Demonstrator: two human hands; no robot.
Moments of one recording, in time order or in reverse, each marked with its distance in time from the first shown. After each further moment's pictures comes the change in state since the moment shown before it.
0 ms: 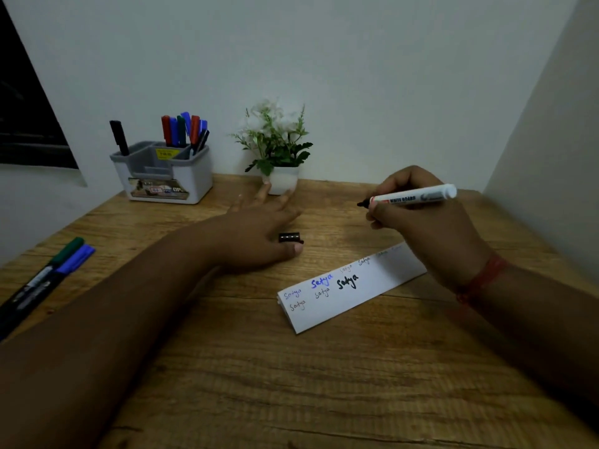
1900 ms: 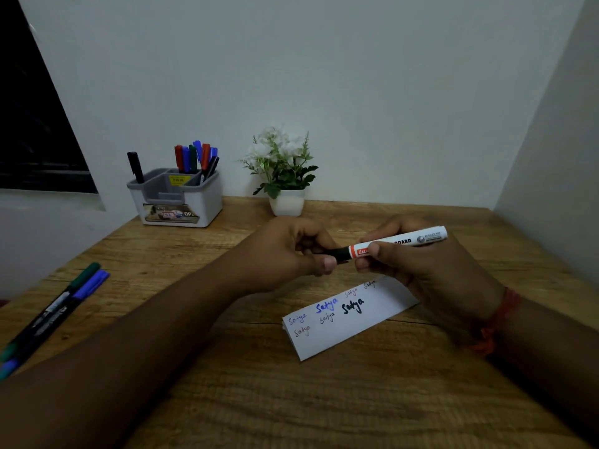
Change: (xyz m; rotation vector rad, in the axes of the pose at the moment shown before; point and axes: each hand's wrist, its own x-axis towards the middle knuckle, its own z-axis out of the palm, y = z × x) left_hand -0.016 0.045 -0.011 -0.848 0.246 0.243; right_hand -0.008 0.018 -0.003 0.430 -0.230 0.155
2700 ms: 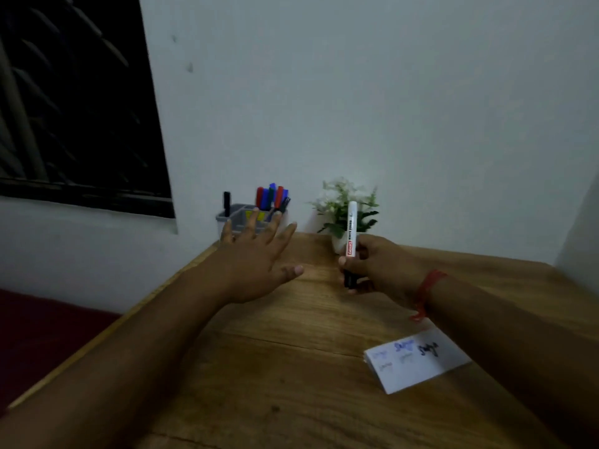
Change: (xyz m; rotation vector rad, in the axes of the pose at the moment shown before) left_hand -0.068 -0.039 -0.121 1.093 0.024 -0.410; right_hand 0.090 -0.005 0.116 -0.366 -0.156 0.251
